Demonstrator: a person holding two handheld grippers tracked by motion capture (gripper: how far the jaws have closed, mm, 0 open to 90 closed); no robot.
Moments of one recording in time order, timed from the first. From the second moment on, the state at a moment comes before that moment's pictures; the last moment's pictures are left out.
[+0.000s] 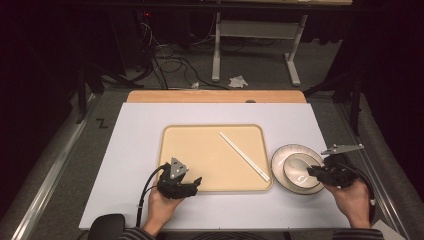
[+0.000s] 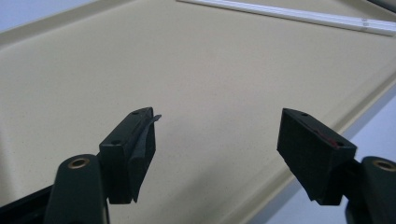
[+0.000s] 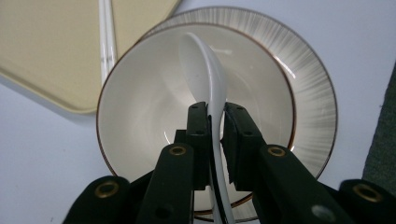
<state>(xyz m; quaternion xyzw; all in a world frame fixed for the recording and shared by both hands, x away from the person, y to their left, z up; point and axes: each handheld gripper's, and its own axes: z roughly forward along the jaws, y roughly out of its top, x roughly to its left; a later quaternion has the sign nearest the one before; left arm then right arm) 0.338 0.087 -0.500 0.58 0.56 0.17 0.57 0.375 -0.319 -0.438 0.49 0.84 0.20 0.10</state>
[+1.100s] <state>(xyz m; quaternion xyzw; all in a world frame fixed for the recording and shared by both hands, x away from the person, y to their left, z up) 0.327 0.102 -0.501 0.55 0.58 0.20 0.57 0.383 -0.292 -0.404 0.43 0.84 0.30 0.15</state>
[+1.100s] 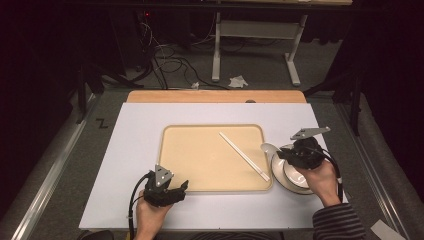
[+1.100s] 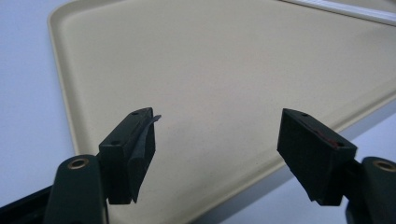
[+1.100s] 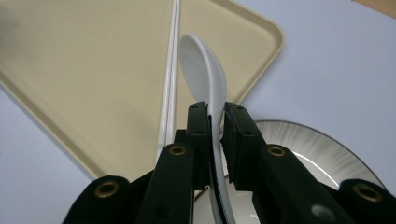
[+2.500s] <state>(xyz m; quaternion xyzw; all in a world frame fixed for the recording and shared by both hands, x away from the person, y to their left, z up) 0.326 0.106 -0.502 0.55 0.59 0.20 0.56 0.478 -0.179 -0.439 0.41 0.87 0.22 0.14</state>
